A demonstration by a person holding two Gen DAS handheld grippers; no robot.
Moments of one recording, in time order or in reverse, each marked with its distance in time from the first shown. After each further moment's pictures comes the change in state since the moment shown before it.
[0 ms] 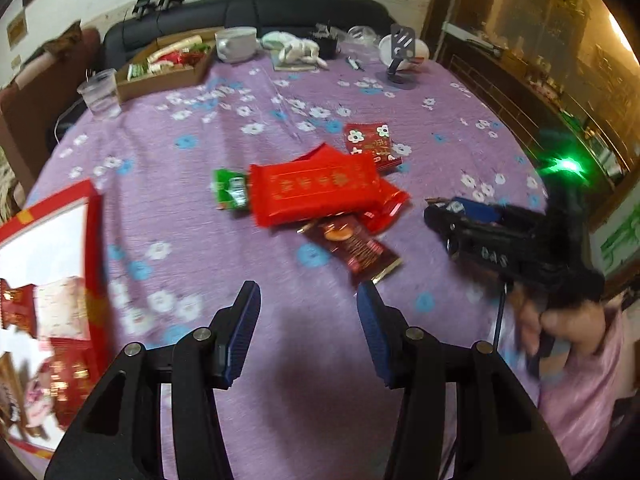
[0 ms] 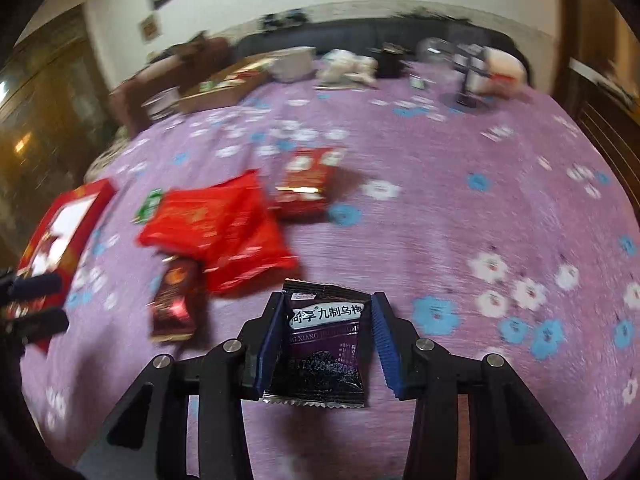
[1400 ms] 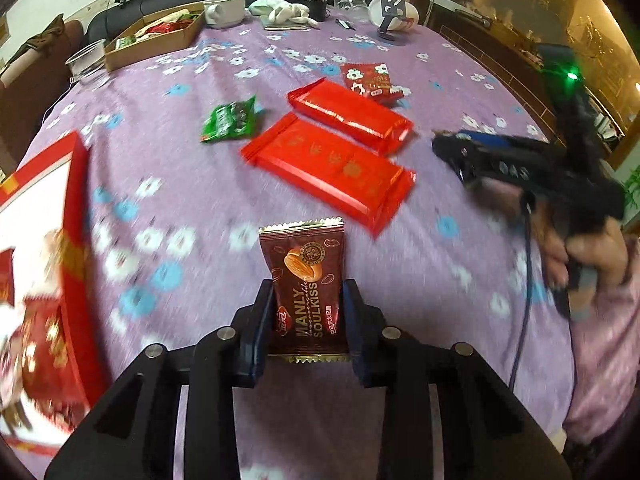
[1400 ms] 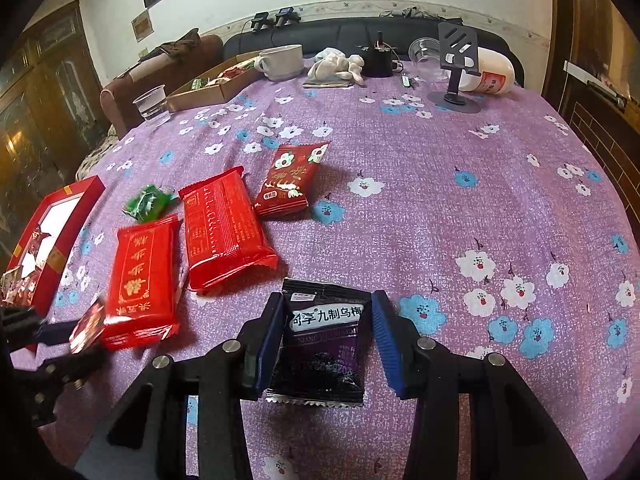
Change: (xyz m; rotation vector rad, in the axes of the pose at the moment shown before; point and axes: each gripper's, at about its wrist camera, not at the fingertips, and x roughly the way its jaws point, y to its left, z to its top) left arm 0.005 0.019 -0.053 0.071 0.060 -0.020; right arm 0.001 0.005 -0.001 -0.046 -0.003 -0.032
